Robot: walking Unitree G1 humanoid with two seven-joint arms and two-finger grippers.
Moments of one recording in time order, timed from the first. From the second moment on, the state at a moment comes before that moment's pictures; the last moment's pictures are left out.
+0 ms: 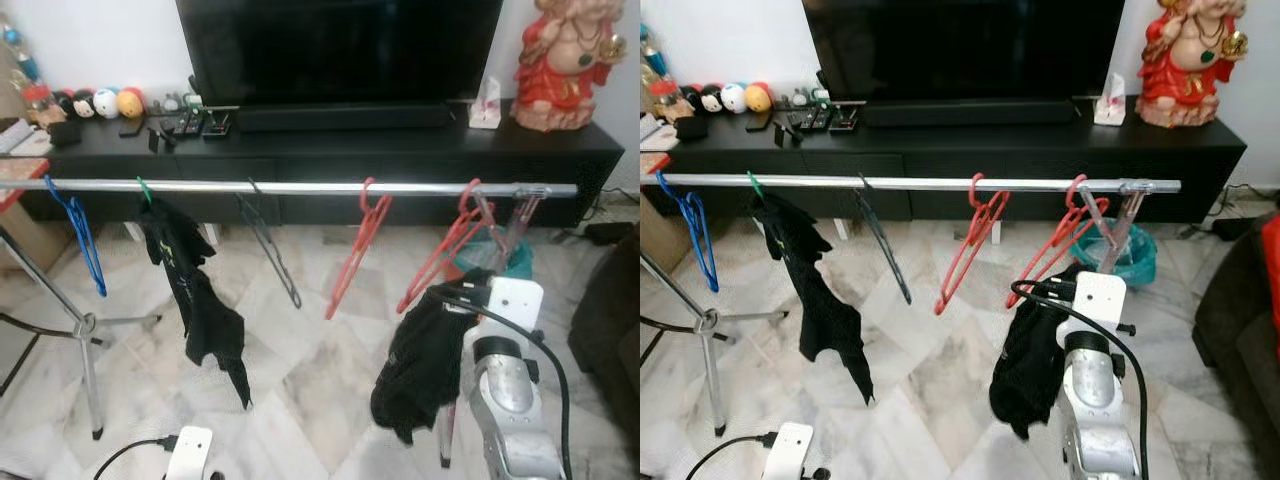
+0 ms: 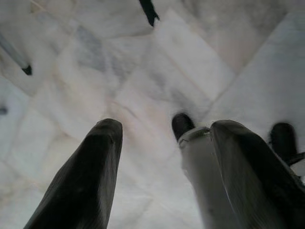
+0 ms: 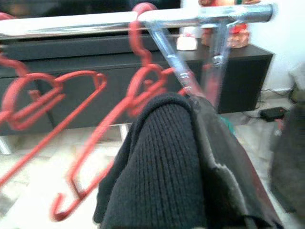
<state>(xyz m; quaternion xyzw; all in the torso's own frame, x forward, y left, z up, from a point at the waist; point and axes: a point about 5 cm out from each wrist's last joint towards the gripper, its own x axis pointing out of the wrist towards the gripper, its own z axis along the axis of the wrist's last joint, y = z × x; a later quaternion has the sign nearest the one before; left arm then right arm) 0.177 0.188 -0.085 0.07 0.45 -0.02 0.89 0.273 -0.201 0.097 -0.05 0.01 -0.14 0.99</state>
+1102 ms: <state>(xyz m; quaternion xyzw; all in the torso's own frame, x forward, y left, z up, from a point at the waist) 0.304 0.197 0.051 0.08 0.03 0.00 1.00 0.273 -0.192 0.089 -0.03 0.02 -0.12 0.99</state>
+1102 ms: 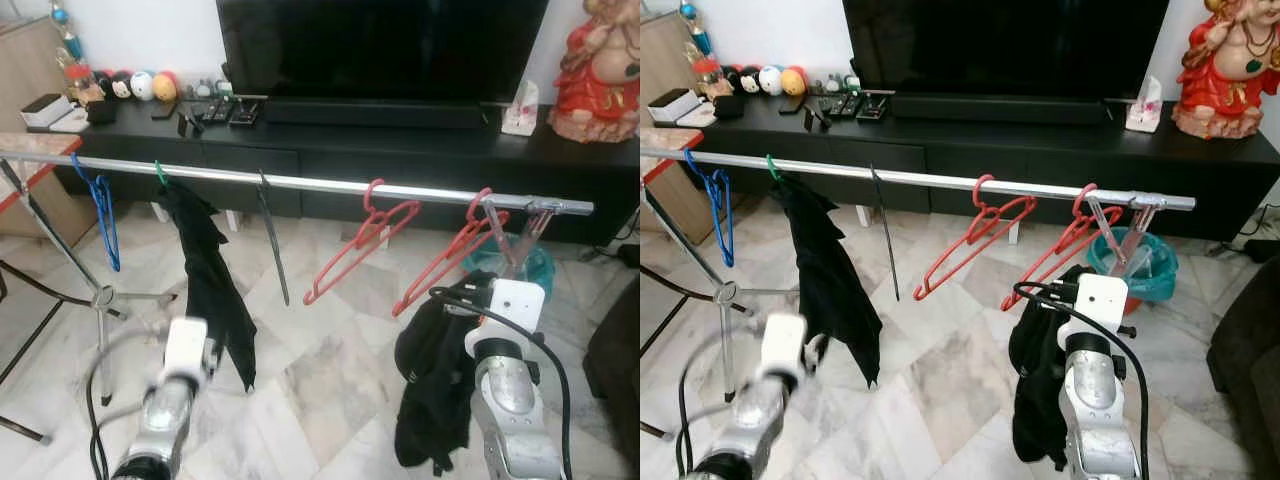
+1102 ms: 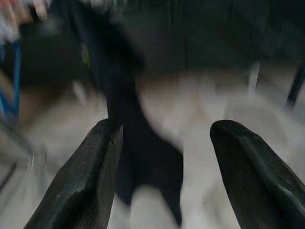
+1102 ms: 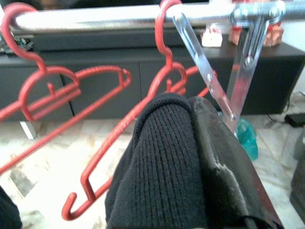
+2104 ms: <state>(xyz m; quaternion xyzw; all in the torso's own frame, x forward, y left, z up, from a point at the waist) 0.285 0.177 0.068 0.05 -0.02 -0.03 1.00 0.265 -0.194 0.059 -0.01 0.07 -0.13 0.99</state>
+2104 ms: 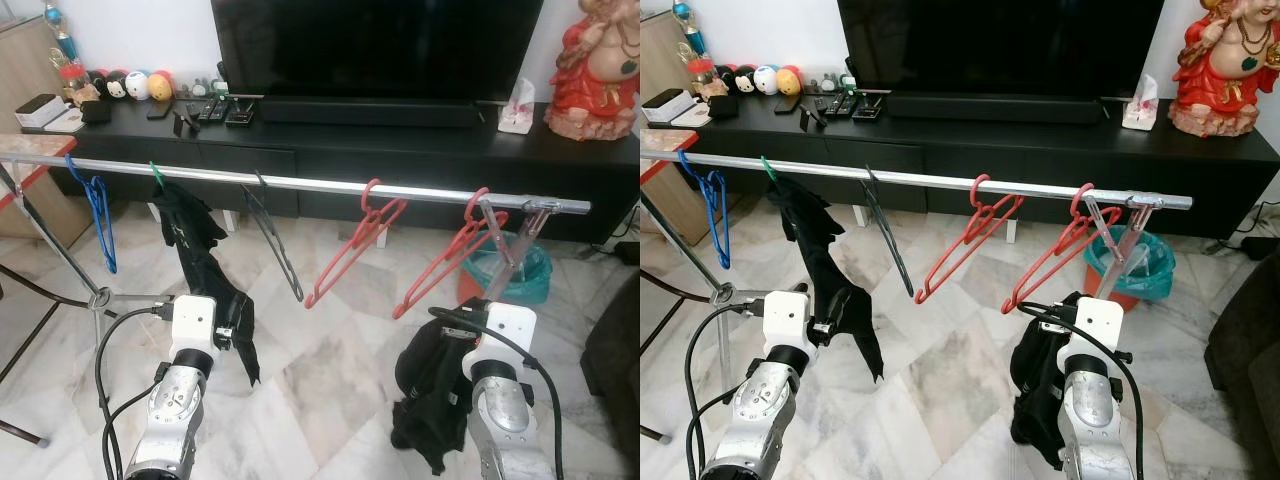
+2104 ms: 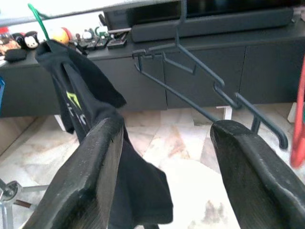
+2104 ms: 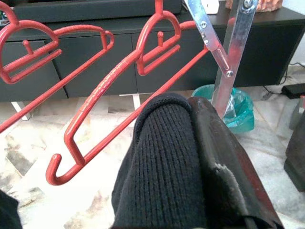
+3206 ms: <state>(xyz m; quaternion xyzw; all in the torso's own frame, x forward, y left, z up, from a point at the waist) 0.292 0.171 0.084 0.05 -0.04 -0.04 1.00 0.267 -0.190 0.060 -0.02 0.06 -0.11 0.99</state>
